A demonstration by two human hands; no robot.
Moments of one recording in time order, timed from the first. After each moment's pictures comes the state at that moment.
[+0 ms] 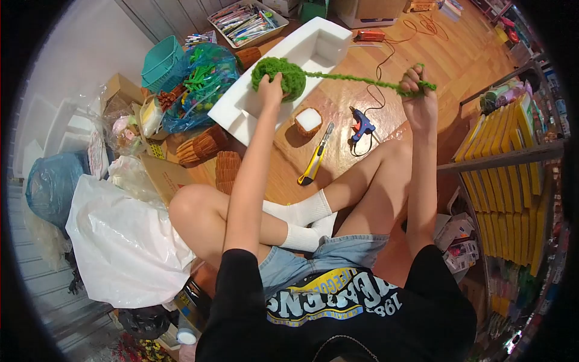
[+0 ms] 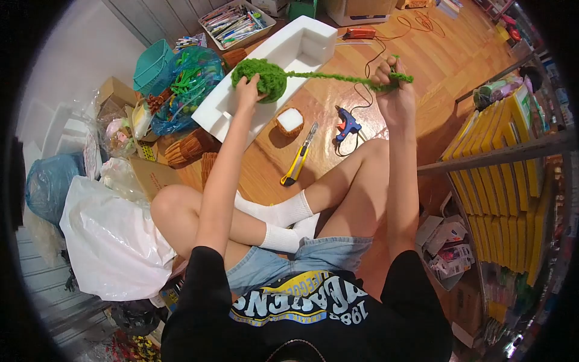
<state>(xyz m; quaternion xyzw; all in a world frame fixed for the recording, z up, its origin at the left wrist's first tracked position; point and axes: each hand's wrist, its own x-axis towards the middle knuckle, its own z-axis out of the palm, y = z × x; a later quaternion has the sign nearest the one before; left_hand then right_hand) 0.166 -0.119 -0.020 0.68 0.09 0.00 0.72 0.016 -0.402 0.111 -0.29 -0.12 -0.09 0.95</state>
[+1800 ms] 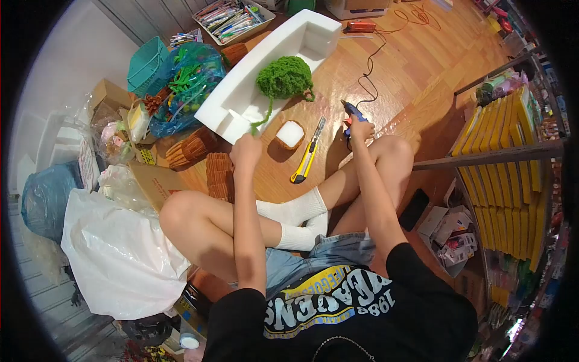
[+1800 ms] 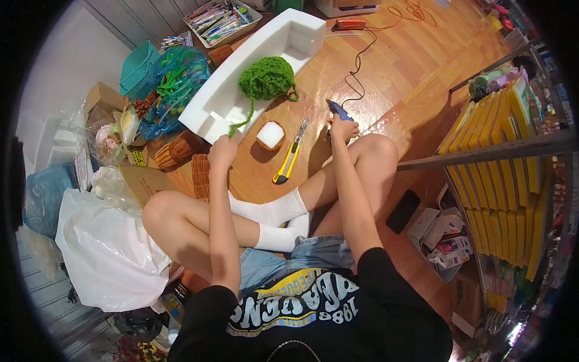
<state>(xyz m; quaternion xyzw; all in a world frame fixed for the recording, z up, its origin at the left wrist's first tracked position) 0.039 -0.048 -0.012 0.96 0.07 -0.17 0.23 0.045 -0.359 -0.144 -0.75 0.57 -0.14 0.31</state>
